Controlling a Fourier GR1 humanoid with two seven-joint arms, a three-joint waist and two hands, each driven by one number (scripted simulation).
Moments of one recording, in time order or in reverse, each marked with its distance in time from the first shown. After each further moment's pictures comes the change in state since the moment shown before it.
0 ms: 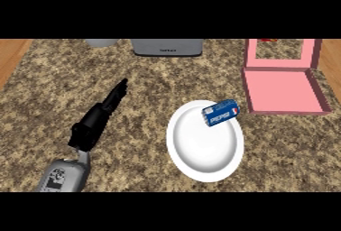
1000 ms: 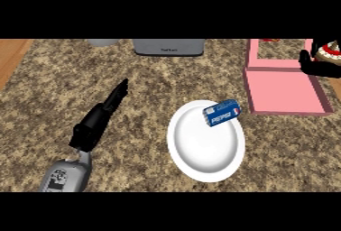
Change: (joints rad) left arm 0.004 -0.021 0.012 -0.006 -0.025 -0.014 0.000; right arm -0.350 0.142 0.149 0.762 0.349 -0.206 -0.249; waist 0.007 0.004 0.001
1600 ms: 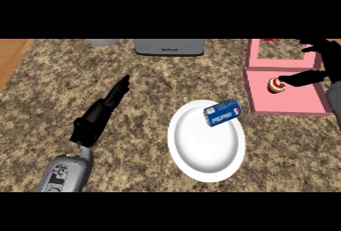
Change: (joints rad) left arm -0.037 -0.006 0.013 0.013 0.006 -0.013 0.018; right arm -0.116 0.090 -0.144 0.434 -0.123 -0.038 -0.196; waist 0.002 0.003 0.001
